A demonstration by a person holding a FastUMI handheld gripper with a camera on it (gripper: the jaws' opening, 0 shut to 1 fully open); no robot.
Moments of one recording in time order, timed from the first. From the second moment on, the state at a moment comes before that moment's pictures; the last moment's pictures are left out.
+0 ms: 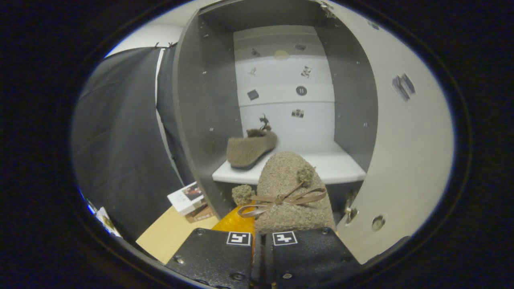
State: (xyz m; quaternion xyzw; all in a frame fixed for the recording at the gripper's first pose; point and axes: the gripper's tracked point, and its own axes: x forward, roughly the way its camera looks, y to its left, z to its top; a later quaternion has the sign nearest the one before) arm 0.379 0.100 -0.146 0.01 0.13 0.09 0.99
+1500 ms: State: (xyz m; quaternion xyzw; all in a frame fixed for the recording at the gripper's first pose) arm 0.609 0.086 -0.123 0.05 0.22 0.01 0.97
